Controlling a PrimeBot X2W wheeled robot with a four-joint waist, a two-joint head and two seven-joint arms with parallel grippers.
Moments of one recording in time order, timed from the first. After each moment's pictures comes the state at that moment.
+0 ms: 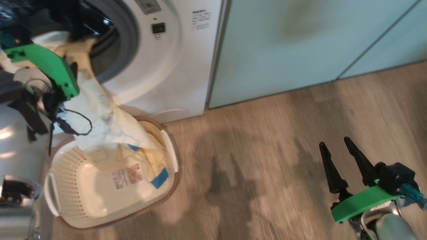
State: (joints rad) left arm -0.93 0.32 -0.03 0.97 -0.41 -0.07 0.34; right arm -0.15 -0.08 0.16 0.29 0.20 0.13 -0.25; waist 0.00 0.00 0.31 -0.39
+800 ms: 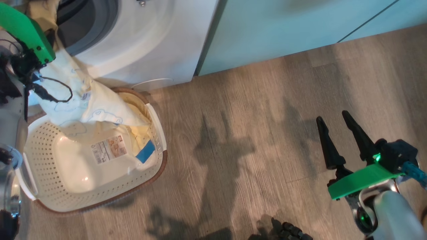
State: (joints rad) left arm -1.18 0.37 -0.04 1.18 -0.41 -0.05 0.36; right arm -0.25 -0.05 0.17 0.28 0.21 0.13 -0.25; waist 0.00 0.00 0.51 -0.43
